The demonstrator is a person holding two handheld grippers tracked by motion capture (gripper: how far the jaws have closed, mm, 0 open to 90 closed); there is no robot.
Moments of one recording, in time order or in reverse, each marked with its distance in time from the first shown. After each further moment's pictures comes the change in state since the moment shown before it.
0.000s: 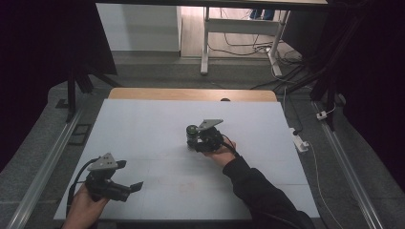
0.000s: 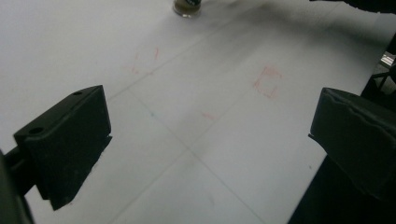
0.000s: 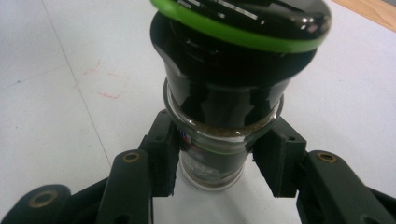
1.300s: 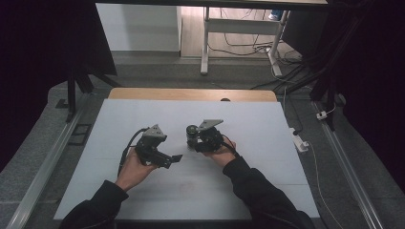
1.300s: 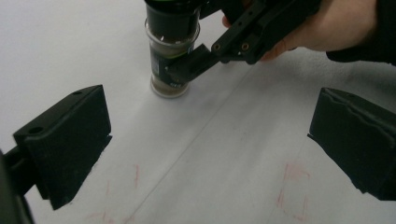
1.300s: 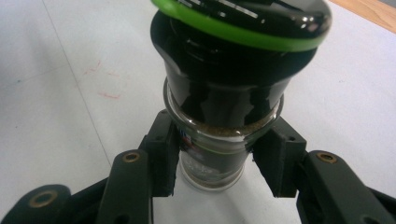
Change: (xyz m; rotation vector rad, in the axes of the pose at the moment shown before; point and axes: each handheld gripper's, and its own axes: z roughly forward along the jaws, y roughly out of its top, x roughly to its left) left arm 0.010 0.091 0.106 0.022 -0.081 0.093; right arm 0.000 -0.001 0.000 -0.004 0.000 -0.004
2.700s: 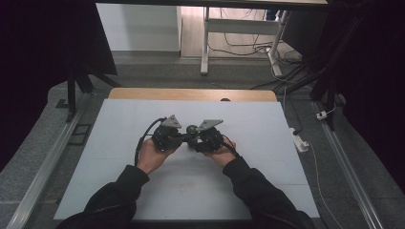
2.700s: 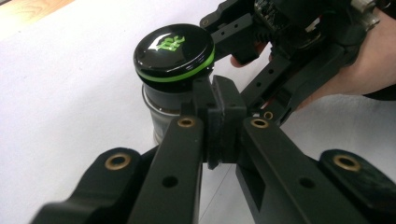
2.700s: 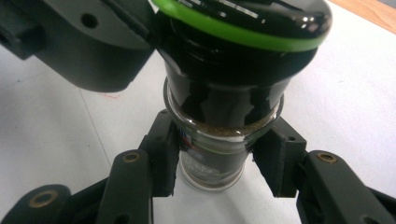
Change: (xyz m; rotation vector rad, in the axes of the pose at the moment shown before) left arm 0.008 0.036 0.038 -0.006 -0.001 0.076; right arm 0.001 0.000 0.000 0.000 -0.001 0.007
